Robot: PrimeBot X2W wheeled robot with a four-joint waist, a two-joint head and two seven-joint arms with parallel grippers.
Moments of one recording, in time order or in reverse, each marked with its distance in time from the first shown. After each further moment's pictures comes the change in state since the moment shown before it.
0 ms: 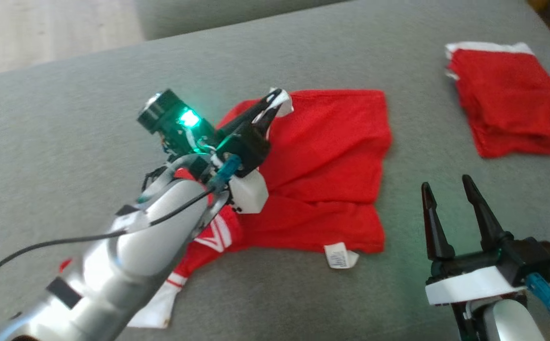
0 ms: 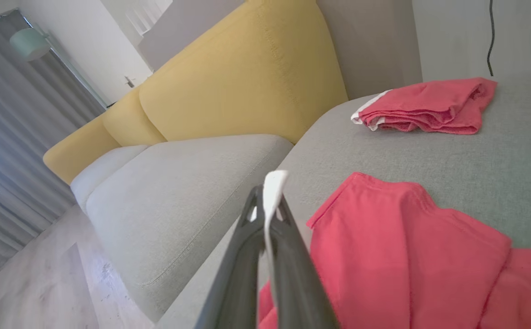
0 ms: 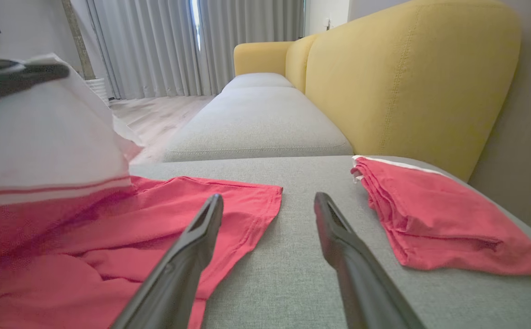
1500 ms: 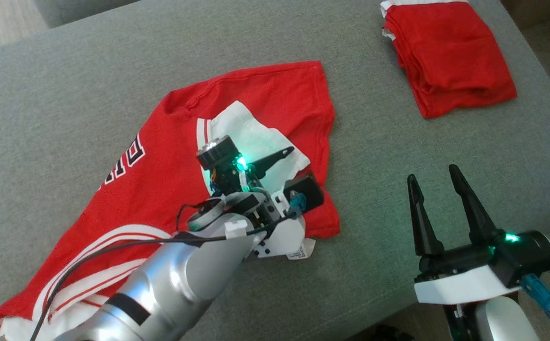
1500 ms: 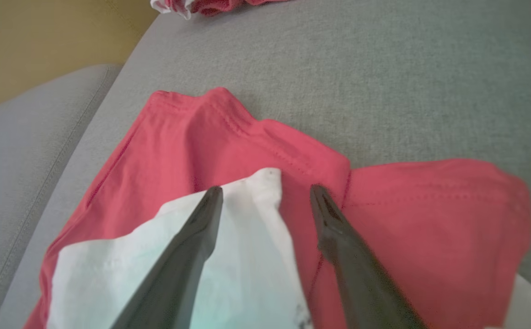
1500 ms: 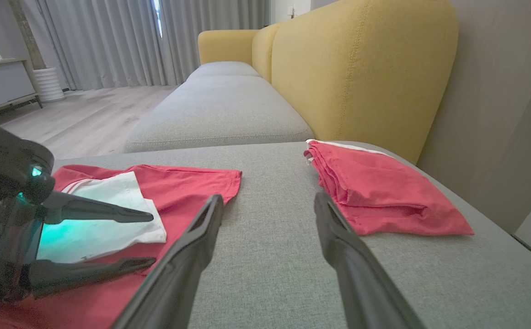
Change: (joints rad) left arm 0.044 -0.179 -0.041 0.253 0.235 -0.110 0.195; right arm 0.003 0.000 0.056 -0.075 0.014 0.000 0.000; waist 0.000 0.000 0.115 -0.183
